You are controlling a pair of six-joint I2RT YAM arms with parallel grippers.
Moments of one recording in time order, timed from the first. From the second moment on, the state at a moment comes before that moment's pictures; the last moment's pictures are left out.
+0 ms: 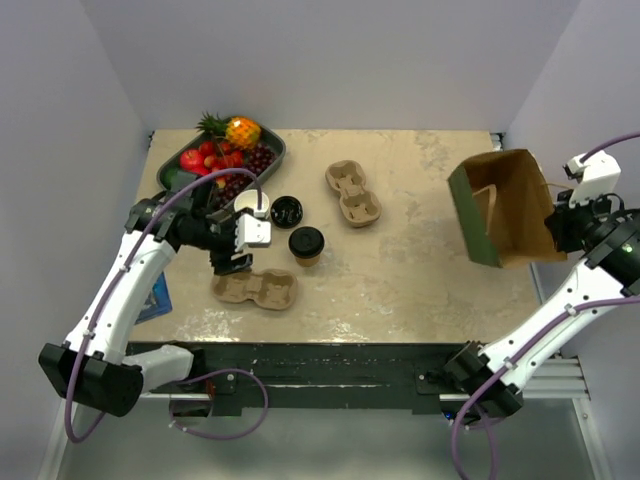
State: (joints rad) left arm -0.28 1.20 1.31 -1.19 0.66 1.12; right arm -0.92 1.08 1.68 -1.37 -0.74 -0.83
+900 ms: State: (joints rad) left arm -0.28 1.20 0.88 -1.01 0.54 1.19; right arm -0.35 1.28 1.74 -1.09 -0.77 -0.62
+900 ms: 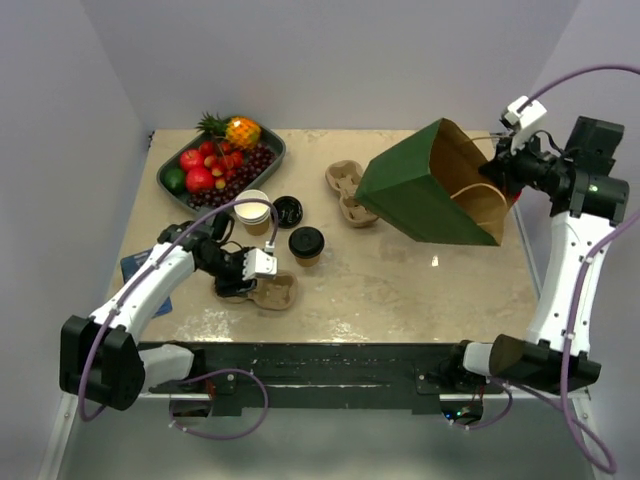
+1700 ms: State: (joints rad) left arm -0.30 1.49 0.93 -0.91 0.50 1.30; right arm -0.05 1.45 1.69 -0.87 -0.38 -0.57
